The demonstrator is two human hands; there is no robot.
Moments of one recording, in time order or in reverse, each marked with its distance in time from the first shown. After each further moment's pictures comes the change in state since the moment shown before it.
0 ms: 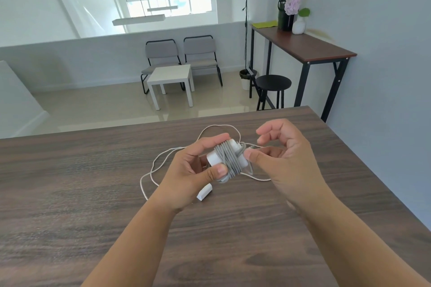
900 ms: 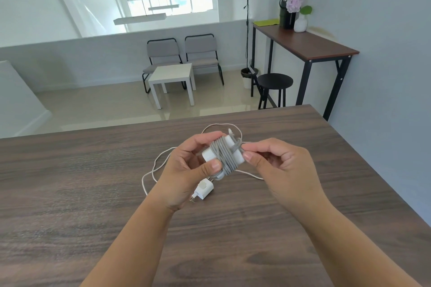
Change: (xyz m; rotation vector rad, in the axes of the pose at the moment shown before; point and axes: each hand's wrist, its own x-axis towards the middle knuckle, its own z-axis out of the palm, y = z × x) left_hand -0.001 0.004 -0.004 -0.109 0.052 -0.020; right_hand -0.009 0.014 0.000 -0.096 -0.055 -0.109
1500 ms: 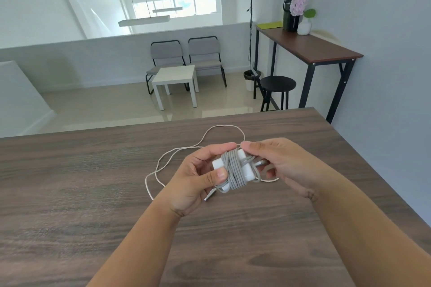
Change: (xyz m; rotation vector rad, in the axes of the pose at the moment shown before) left_hand -0.006 -0.003 0.005 -0.171 -0.130 -0.124; right_hand 0.037 -0.009 -0.012 -0.008 -0.467 0.481
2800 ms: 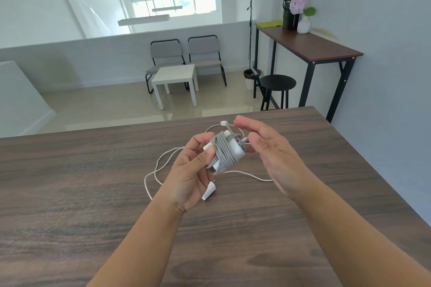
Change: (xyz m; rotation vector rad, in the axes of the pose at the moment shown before) left_hand 0.014 -0.008 -0.013 -0.115 0.208 0.000; right_hand 0.013 0.021 0.008 0.068 0.101 -0.417
